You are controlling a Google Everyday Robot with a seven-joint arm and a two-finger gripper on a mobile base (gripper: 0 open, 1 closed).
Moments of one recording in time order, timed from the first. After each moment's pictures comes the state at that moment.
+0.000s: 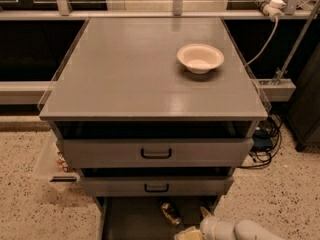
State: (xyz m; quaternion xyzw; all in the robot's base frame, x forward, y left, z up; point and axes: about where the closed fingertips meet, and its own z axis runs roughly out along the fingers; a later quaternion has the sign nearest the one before) arm 0.437 -0.138 0.280 -0.27 0.85 0.29 0.35
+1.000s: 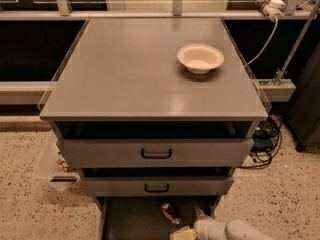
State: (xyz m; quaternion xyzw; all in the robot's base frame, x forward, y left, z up) arm 0.454 -0.120 0.238 -0.29 0.84 0.29 0.36
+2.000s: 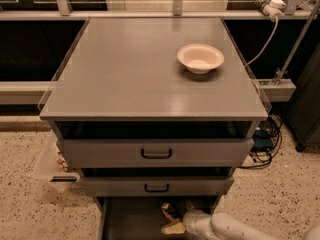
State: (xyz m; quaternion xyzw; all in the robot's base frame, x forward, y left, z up) arm 0.498 -0.088 0.198 -0.32 0.83 0.25 0.38
